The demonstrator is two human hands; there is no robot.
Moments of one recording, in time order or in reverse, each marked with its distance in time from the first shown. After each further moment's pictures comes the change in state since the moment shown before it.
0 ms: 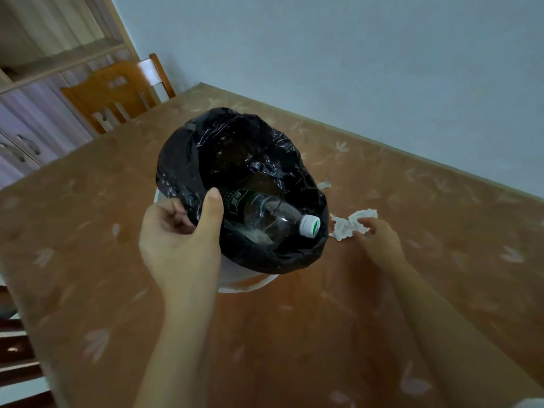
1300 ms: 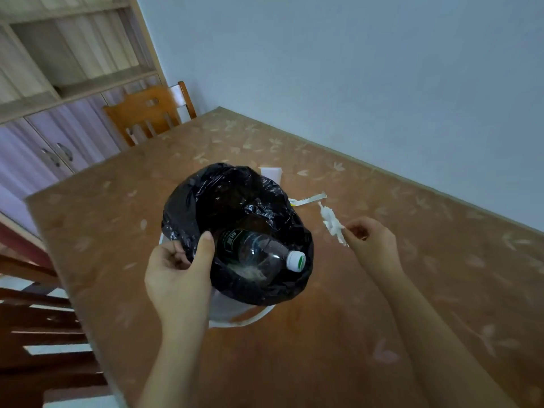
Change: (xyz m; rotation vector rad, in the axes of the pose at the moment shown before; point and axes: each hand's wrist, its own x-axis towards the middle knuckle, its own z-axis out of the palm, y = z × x) left_hand -0.049 0.021 -0.078 0.030 0.053 -0.123; right_hand -0.103 -0.090 -0.069 0.150 0.056 -0.165
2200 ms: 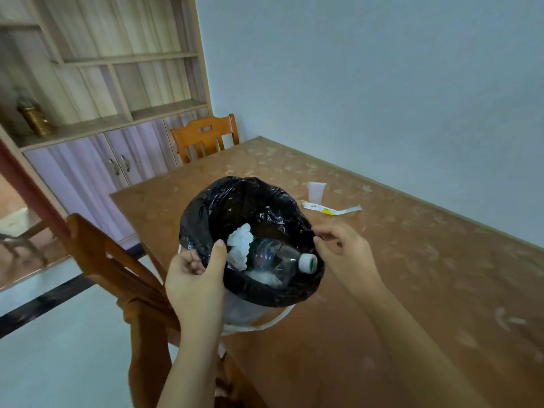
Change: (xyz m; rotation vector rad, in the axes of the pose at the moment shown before) left_hand 0.008 0.031 -0.205 -0.161 0.037 -0.045; right_hand -0.189 -0.194 0.059 -0.002 -0.071 -0.378
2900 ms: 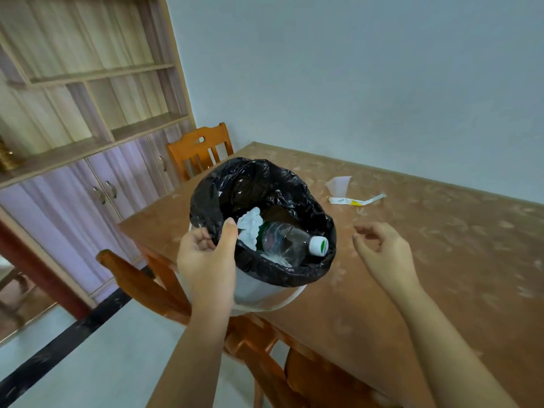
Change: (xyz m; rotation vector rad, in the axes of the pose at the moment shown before) left_hand 0.194 -0.010 -0.106 -0.042 -0.246 0.017; right_hand -0.004 -0.078 0.151 -0.161 0.333 0.231
